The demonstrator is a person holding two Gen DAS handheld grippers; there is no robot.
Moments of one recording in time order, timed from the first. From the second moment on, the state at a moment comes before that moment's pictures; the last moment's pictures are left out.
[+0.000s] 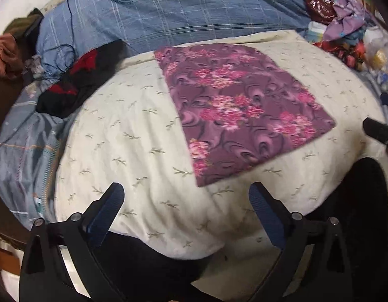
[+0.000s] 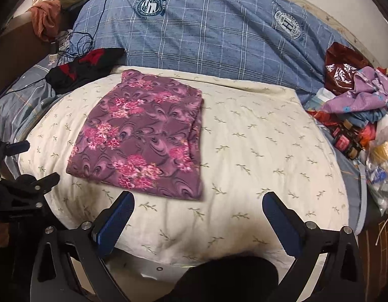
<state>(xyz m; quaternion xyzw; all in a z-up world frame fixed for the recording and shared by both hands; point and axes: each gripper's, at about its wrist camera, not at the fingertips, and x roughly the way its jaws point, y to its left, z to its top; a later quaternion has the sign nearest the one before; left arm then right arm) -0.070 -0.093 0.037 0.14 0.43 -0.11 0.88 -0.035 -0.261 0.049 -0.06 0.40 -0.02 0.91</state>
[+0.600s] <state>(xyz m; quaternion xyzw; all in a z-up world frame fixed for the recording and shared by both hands) -0.093 -0.137 0.046 0.13 0.42 -0.20 0.88 -0.064 -0.280 0.065 -0.07 0.39 -0.06 0.92</state>
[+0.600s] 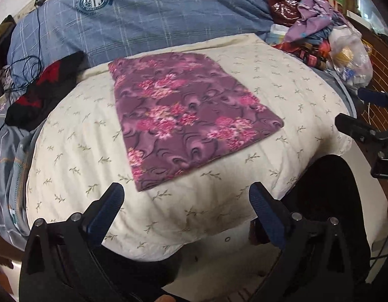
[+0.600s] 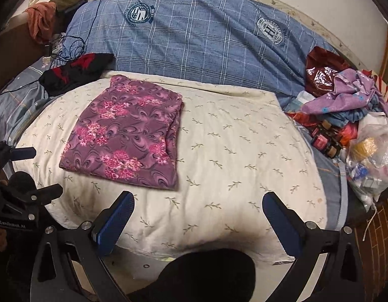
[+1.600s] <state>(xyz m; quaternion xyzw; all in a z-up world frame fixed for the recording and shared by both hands) -0.121 -0.140 0.058 0.09 0.40 -0.19 0.89 -0.093 -0.272 0.066 -0.06 0.38 -0.05 0.92</state>
